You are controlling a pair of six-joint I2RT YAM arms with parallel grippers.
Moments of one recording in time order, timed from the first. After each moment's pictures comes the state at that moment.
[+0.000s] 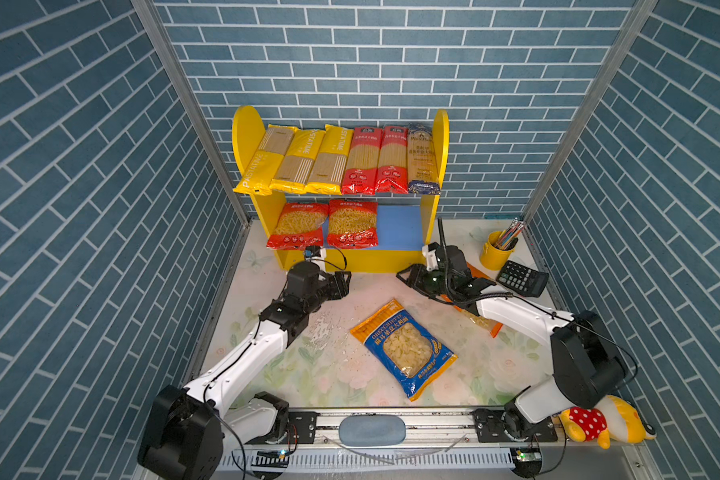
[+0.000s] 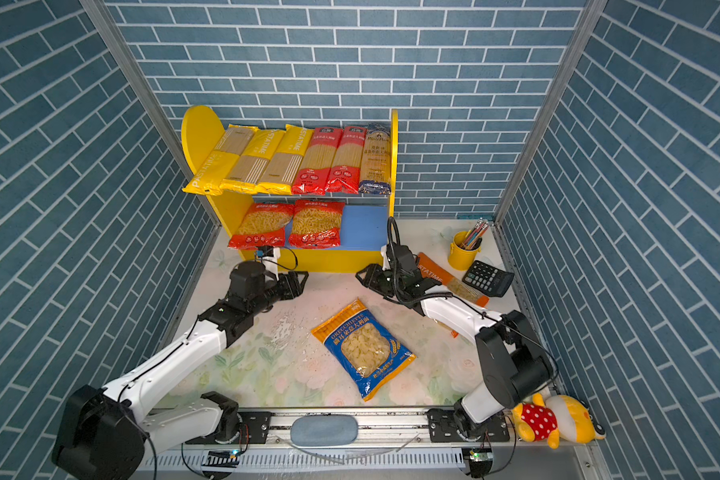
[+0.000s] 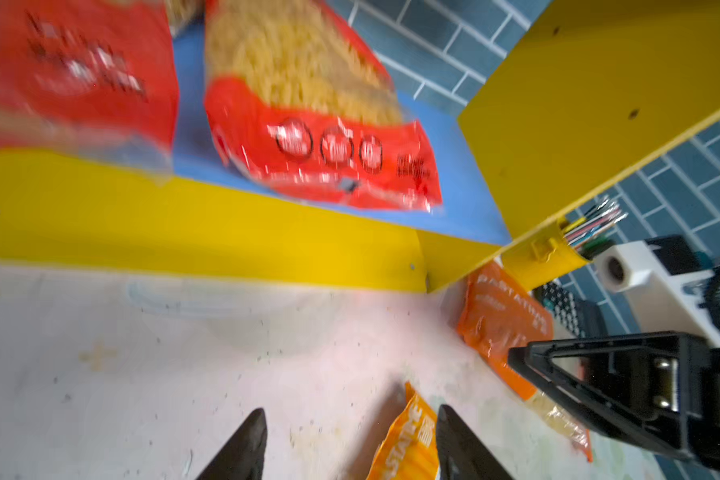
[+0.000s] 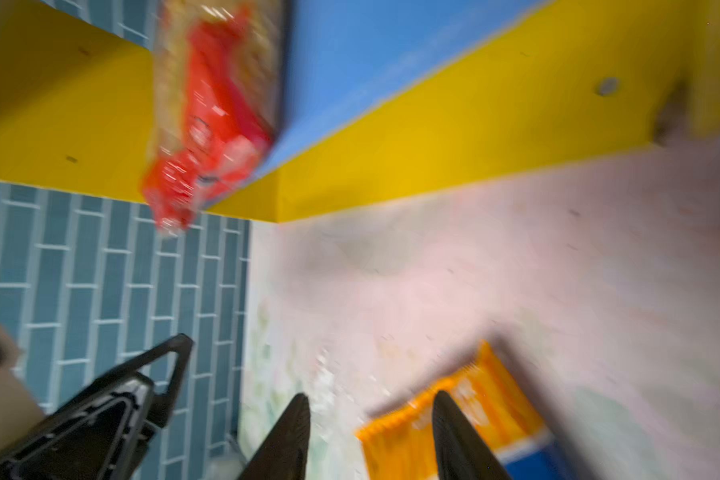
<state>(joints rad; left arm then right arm) -0.46 1.11 0.67 -0.06 0.06 -0.53 0.58 1.50 0.94 -0.10 -0.32 0.84</state>
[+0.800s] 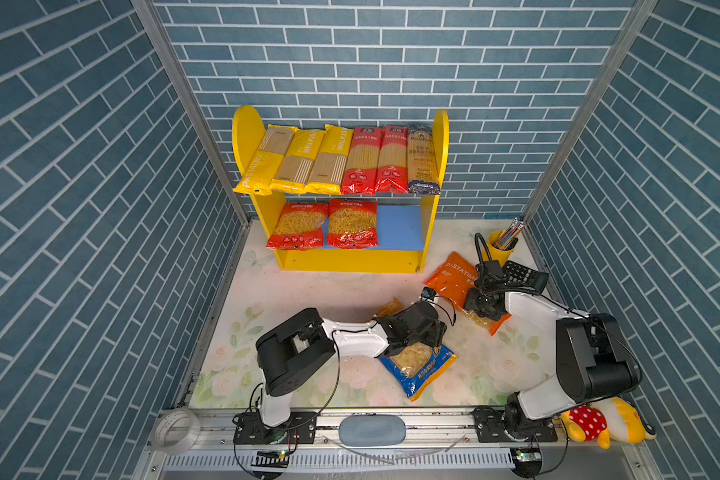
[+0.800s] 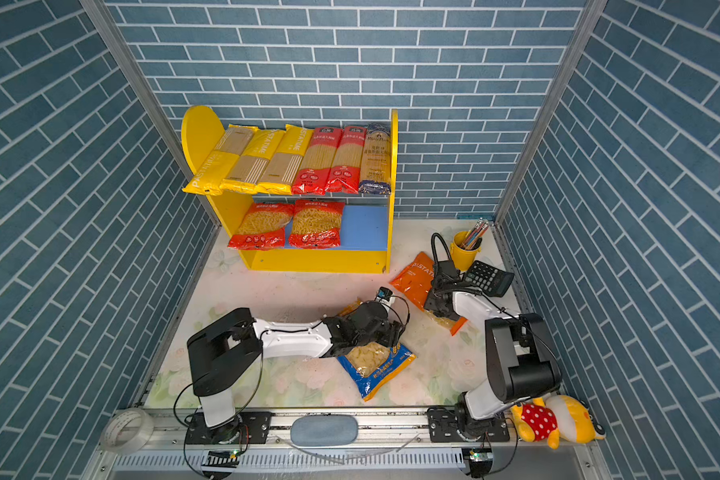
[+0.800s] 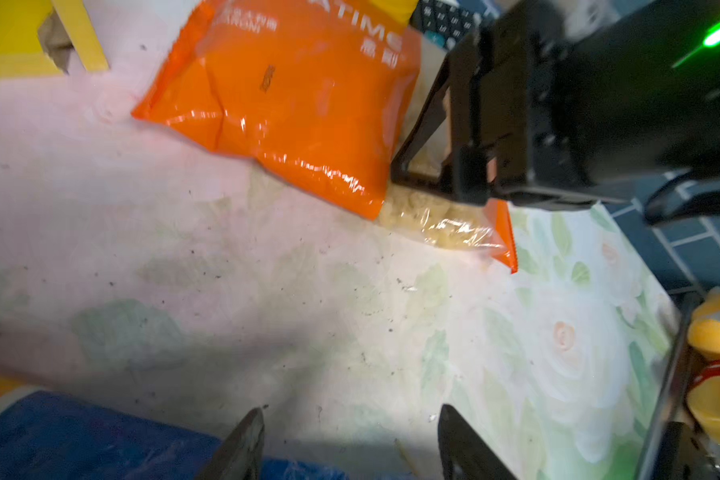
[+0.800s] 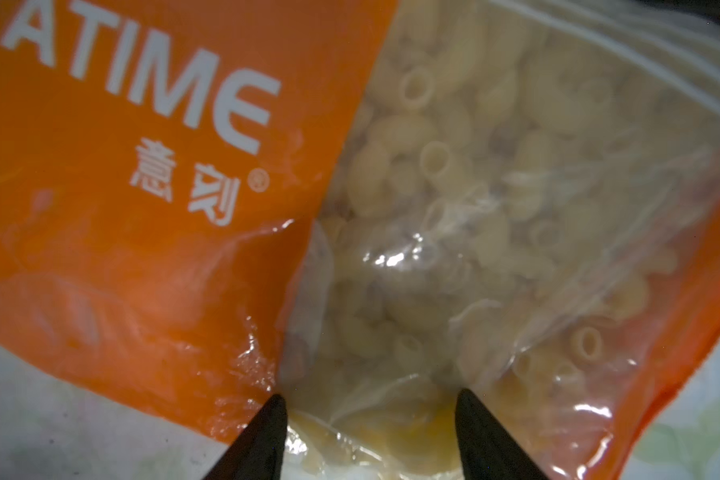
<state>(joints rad) -1.09 1.88 1.05 0.15 -0.09 -0.60 0.24 1.54 0.82 -0.44 0.09 0.54</state>
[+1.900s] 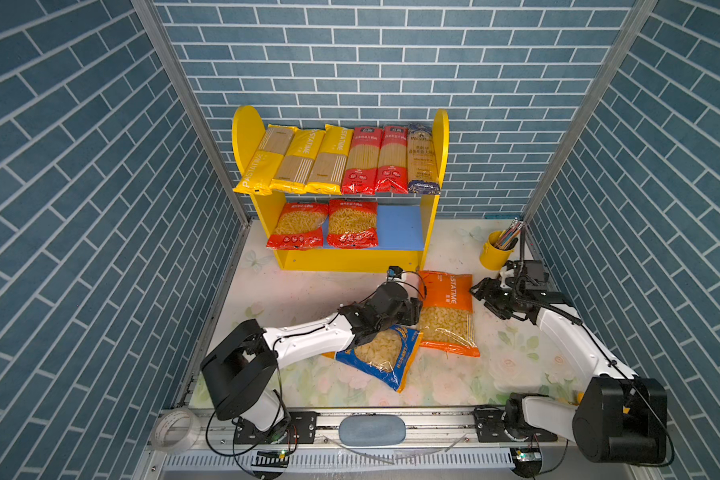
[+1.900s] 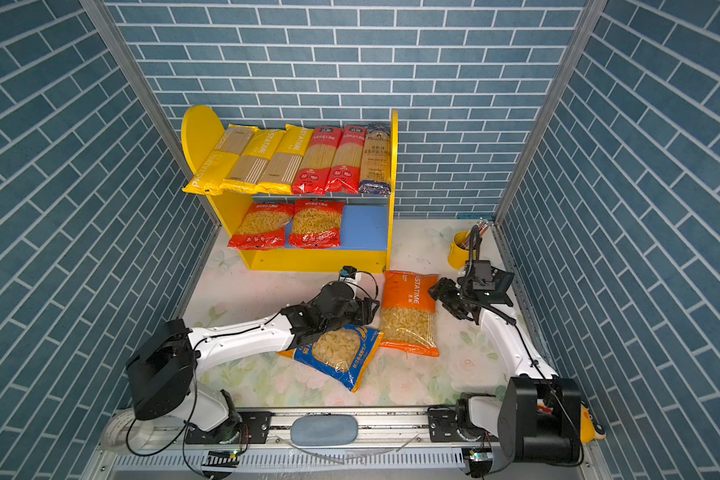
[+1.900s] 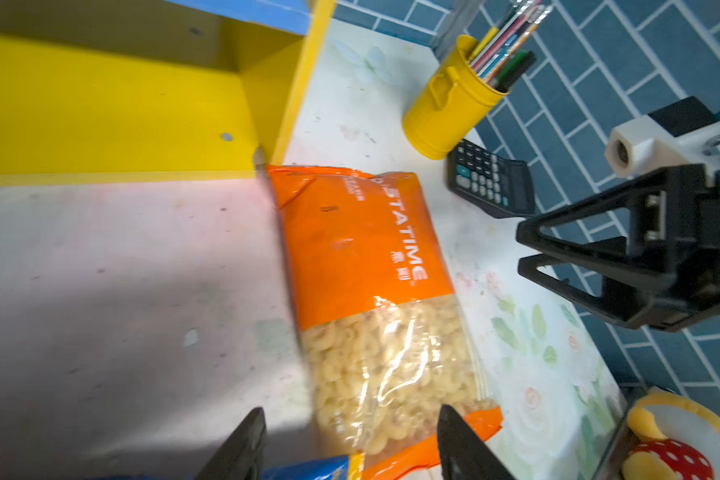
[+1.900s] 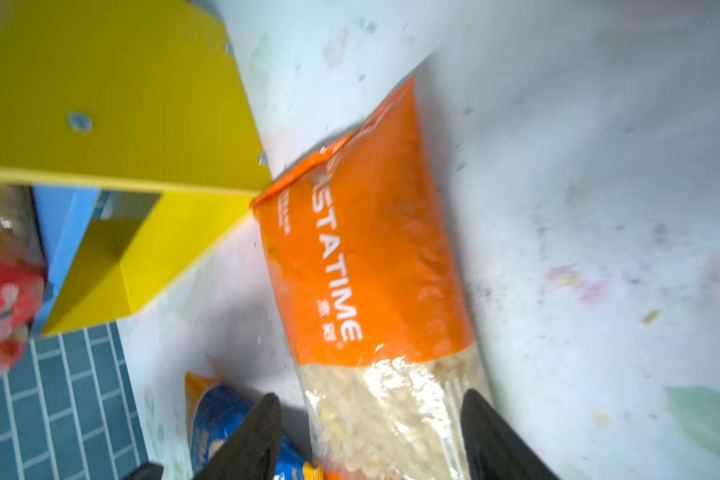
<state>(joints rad) -0.99 1.61 1.00 0.04 -0.10 -0.68 0.00 1.20 0.80 -0.53 -0.35 0.62</state>
